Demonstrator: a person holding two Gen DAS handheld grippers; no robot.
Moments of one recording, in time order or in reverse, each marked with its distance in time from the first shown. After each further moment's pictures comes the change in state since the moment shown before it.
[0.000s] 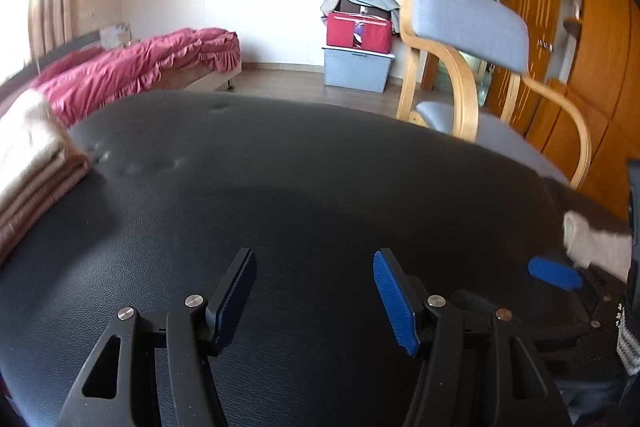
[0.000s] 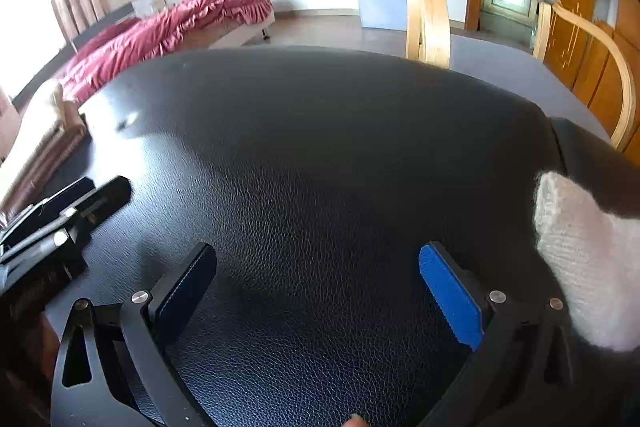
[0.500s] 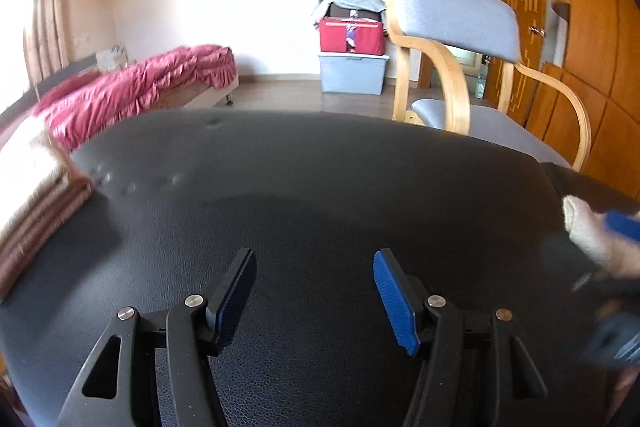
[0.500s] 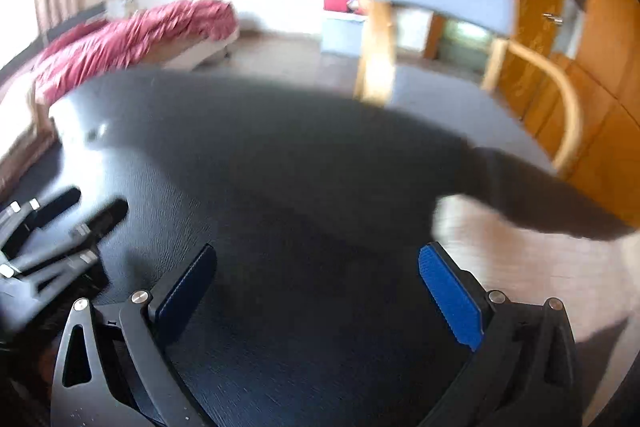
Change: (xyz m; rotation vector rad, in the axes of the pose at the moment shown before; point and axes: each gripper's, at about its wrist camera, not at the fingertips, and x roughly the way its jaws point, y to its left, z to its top) left arm -0.014 -0.016 0.000 0.058 -0.039 0.003; right arm -0.076 -0.015 -0.004 0.057 -0.146 -0.203
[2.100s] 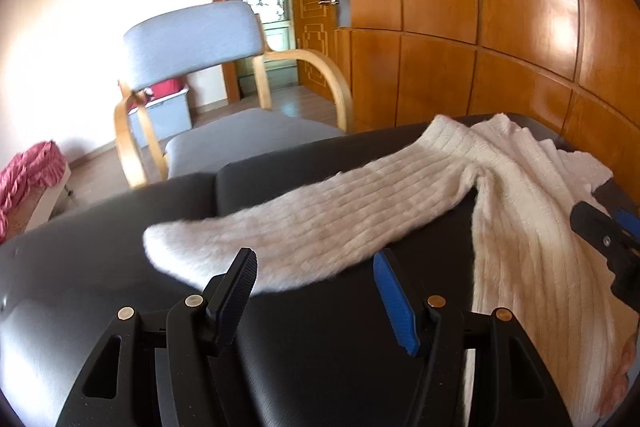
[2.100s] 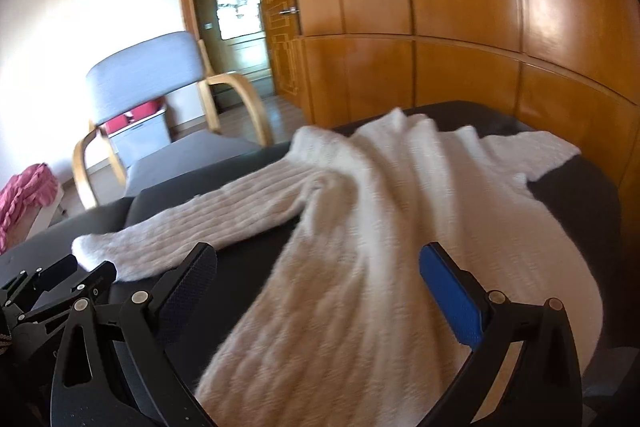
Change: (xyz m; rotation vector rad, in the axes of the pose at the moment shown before) left arm -0.112 -0.307 -0.026 0.454 -0.059 -0.490; right arm -0.198 -0.273 -0.143 0.589 -0.178 -0.508
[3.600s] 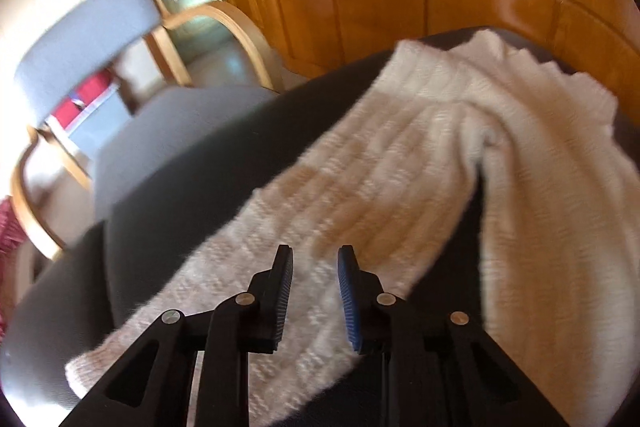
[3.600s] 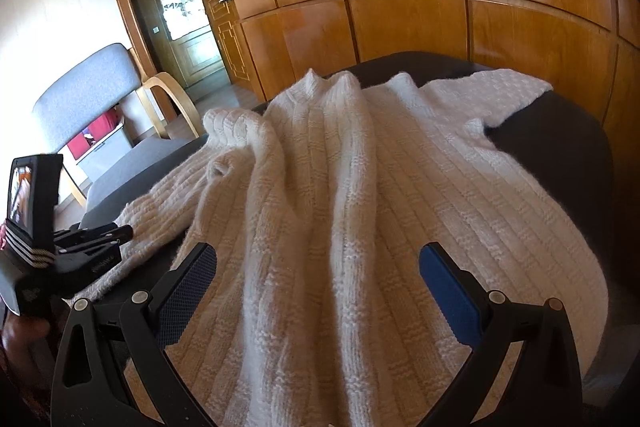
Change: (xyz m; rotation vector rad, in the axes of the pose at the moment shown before) left arm 0.114 -0.075 0.050 0.223 0.254 -0.149; right arm 0.036 -0.068 -0.011 0.176 0.087 -0.055
